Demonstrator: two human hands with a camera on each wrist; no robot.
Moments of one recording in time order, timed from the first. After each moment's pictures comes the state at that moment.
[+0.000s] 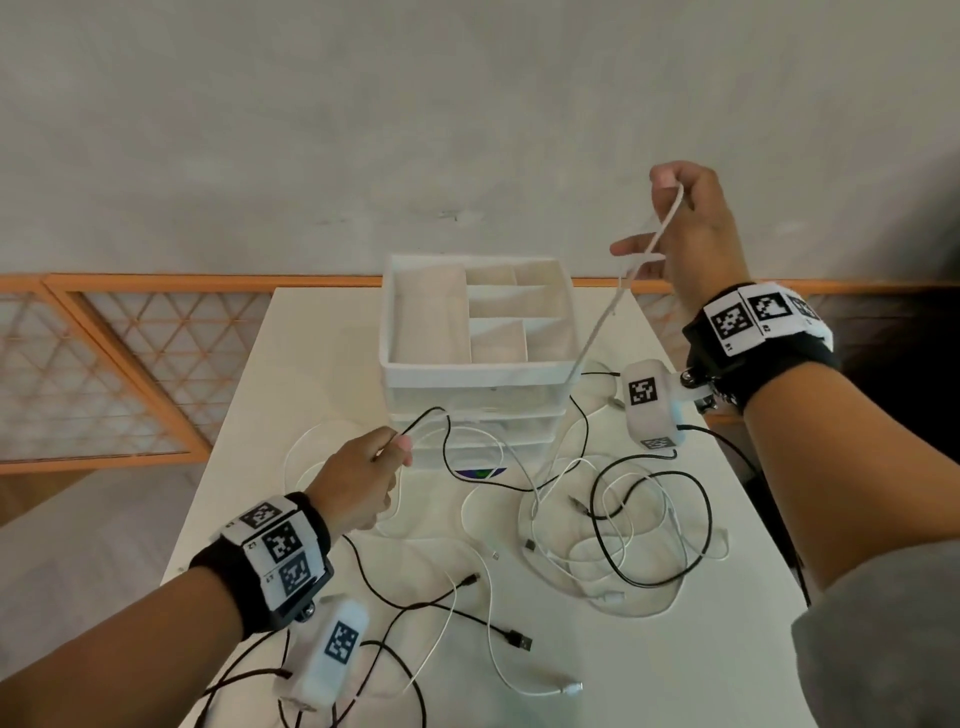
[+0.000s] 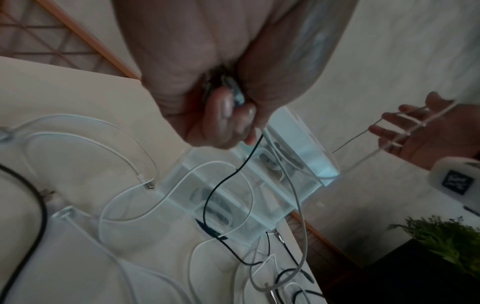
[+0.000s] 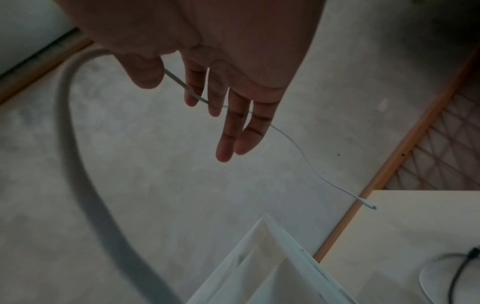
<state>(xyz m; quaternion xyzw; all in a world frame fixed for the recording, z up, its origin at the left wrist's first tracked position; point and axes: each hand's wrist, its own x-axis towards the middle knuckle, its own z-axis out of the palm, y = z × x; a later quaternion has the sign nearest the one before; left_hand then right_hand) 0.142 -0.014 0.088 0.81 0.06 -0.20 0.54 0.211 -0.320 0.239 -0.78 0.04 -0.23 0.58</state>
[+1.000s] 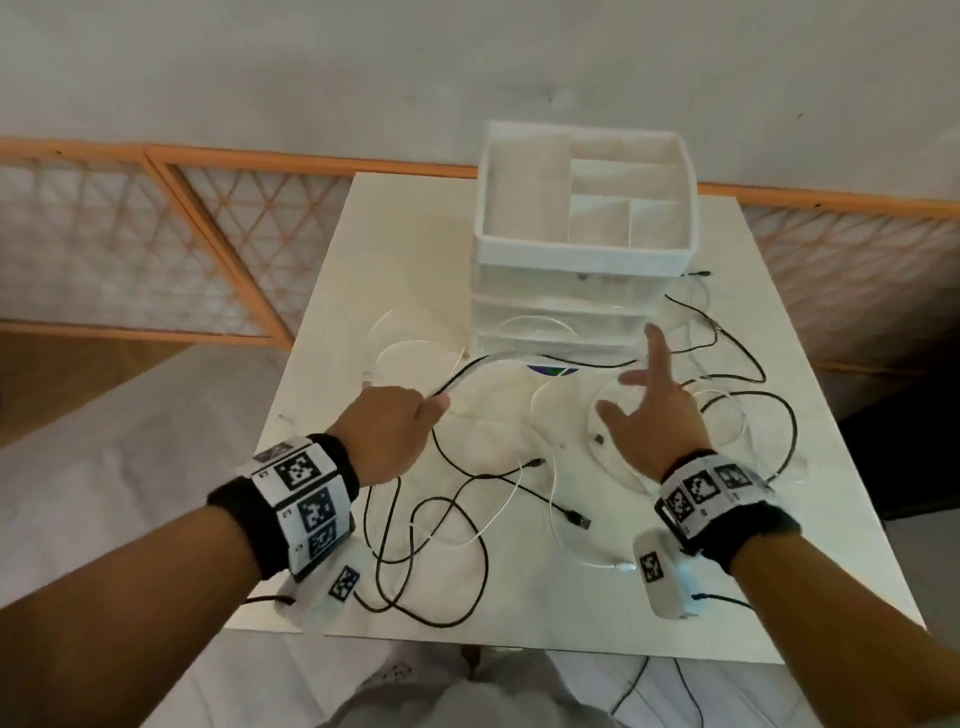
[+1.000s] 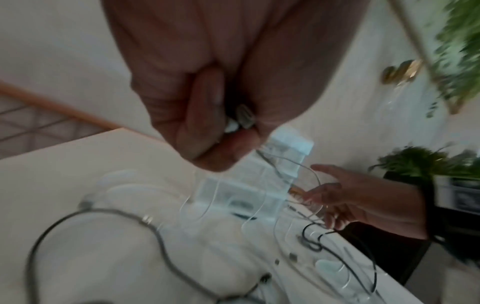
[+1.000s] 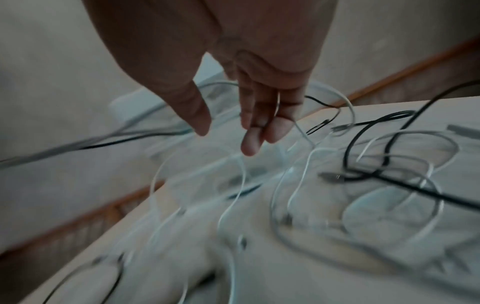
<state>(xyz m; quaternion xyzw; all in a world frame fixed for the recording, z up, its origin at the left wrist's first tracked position) 0.069 0.037 0.086 0.96 -0.11 -0.19 0.16 0.073 -0.245 0.052 -0.93 0.10 0.03 0.34</state>
